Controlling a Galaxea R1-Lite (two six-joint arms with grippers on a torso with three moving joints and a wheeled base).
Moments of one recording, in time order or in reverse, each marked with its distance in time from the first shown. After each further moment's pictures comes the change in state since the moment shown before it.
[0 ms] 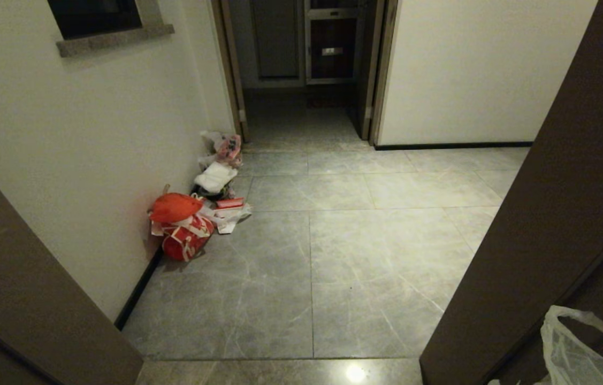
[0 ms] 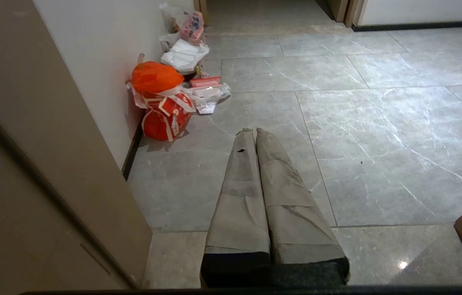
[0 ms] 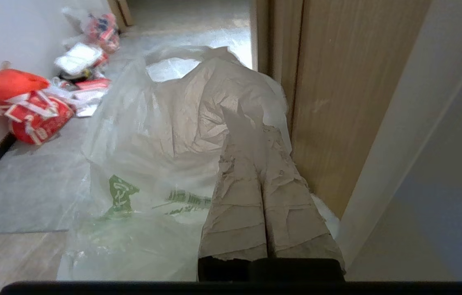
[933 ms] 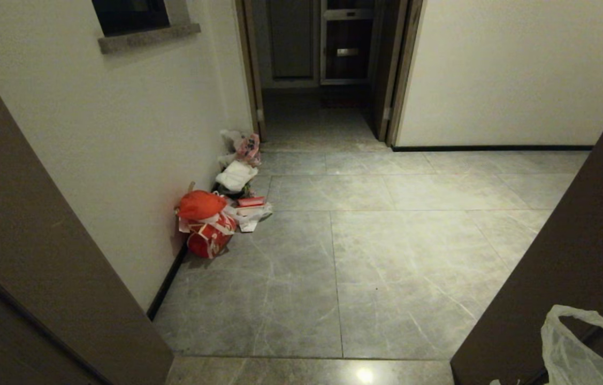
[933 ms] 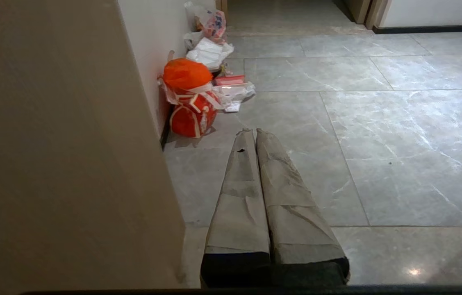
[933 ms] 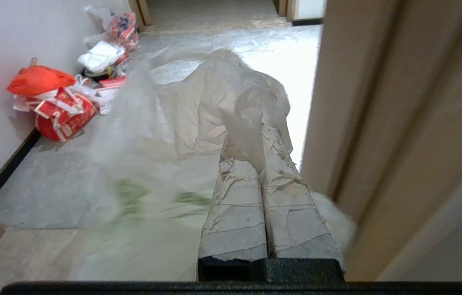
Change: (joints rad) left arm 0.000 0.000 0.000 0.000 0.000 0.000; right arm -0.001 0.000 0.000 -0.001 0.000 -0.001
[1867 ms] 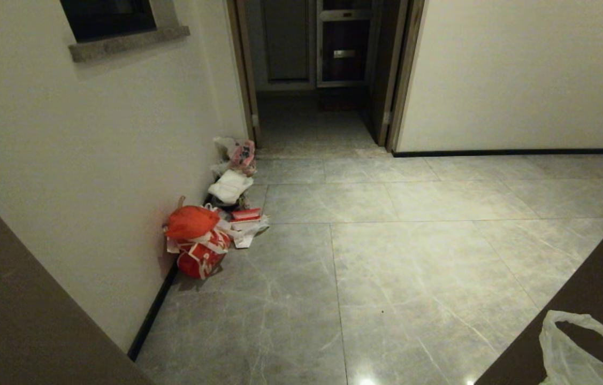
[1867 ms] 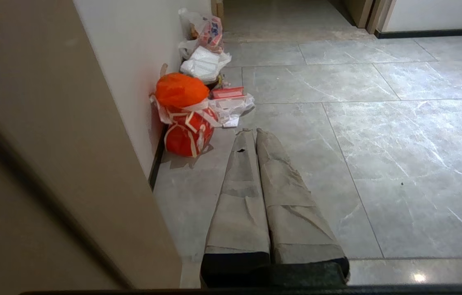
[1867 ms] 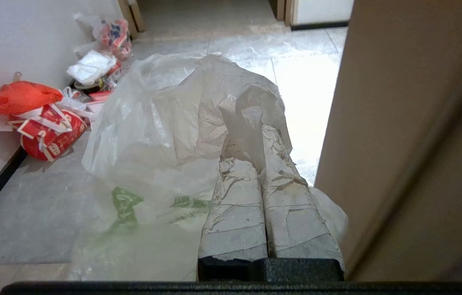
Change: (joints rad) left arm 0.000 0.000 0.000 0.000 0.000 -0.002; right arm 0.000 0.000 0.000 0.001 0.000 0.000
